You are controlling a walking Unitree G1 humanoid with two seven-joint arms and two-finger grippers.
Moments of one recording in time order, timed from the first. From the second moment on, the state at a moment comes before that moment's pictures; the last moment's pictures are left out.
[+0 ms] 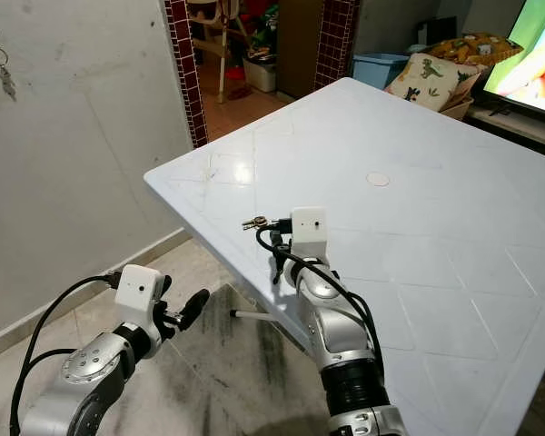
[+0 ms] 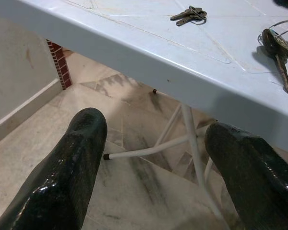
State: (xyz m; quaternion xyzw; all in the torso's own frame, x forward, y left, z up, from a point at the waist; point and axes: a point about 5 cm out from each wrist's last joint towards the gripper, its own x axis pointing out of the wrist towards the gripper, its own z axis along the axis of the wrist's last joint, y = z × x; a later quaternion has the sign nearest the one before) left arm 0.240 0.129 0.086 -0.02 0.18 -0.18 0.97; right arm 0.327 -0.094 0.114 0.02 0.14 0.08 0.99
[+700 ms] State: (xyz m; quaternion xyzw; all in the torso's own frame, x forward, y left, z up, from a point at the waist) left arm 0.243 0.129 0.085 -0.02 0.18 -0.18 0.97; right arm 0.307 -0.093 0.093 0.08 0.21 0.06 0.97
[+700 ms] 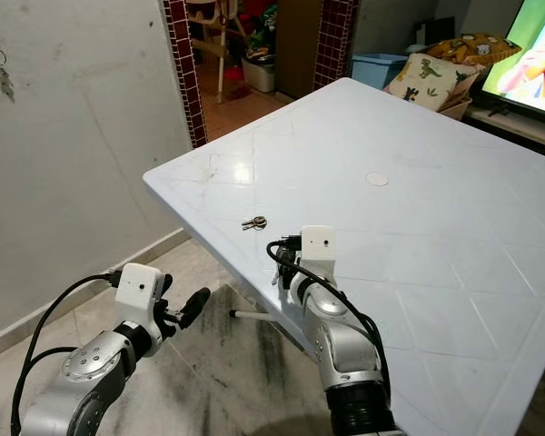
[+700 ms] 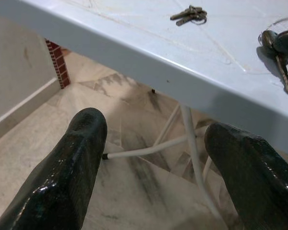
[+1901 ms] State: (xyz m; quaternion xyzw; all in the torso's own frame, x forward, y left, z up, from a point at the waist) left arm 0.243 0.128 0.082 -0.03 0.19 -0.18 0.97; right arm 0.318 -0.086 0.091 0.12 0.20 0.04 0.97
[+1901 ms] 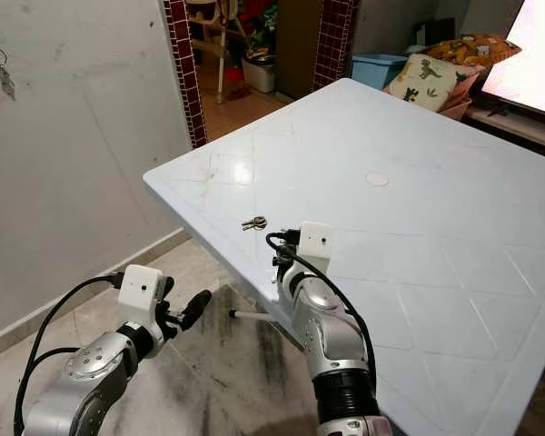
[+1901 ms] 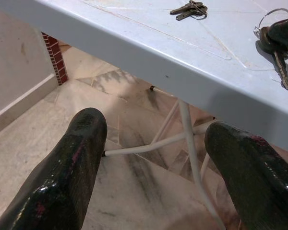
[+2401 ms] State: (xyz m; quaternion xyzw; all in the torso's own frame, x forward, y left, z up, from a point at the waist) left arm 0.243 0.128 0.082 -0.03 0.19 -0.18 0.97; right arm 0.319 -0.087 0.089 0.12 0.19 0.04 0.97
